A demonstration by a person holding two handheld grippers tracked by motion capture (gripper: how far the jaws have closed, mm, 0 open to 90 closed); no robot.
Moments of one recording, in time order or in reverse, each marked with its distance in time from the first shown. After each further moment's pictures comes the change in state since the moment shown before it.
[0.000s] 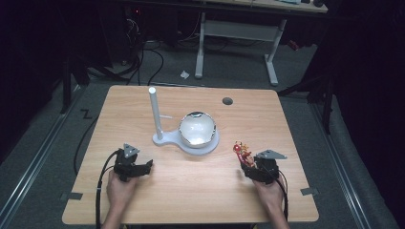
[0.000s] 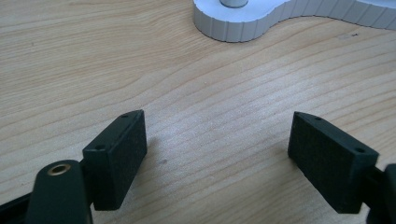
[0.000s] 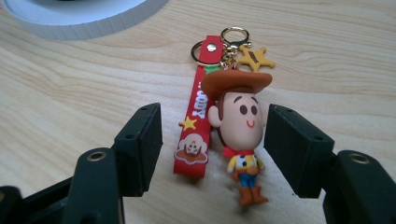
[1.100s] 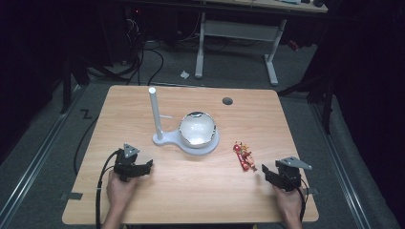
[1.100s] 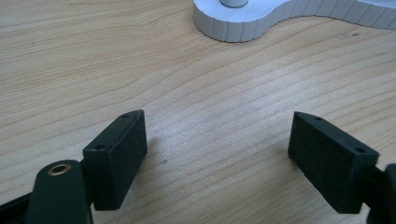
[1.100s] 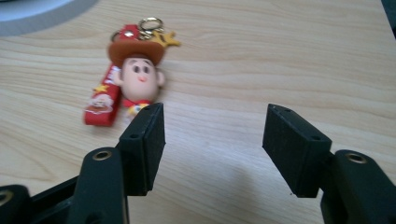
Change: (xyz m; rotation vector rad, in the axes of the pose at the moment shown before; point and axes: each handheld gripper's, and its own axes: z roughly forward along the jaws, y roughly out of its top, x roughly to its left) left arm 0.000 0.000 0.000 0.000 0.001 0.001; right arm -0.039 -0.028 -0.041 -0.055 -0.122 0.059
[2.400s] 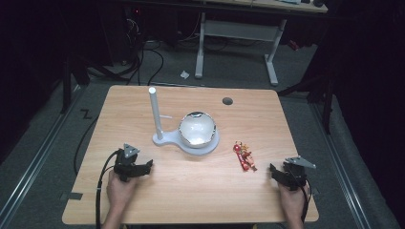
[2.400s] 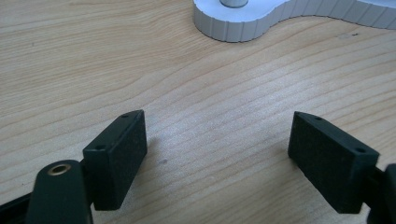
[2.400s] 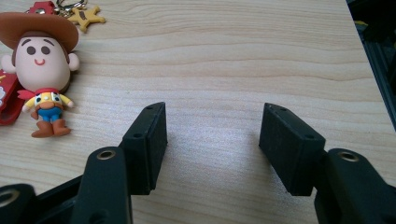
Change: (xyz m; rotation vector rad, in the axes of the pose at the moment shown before) left arm 0.000 0.000 0.000 -0.001 0.001 0.000; right arm -0.029 -0.012 0.015 0.052 -0.108 0.084
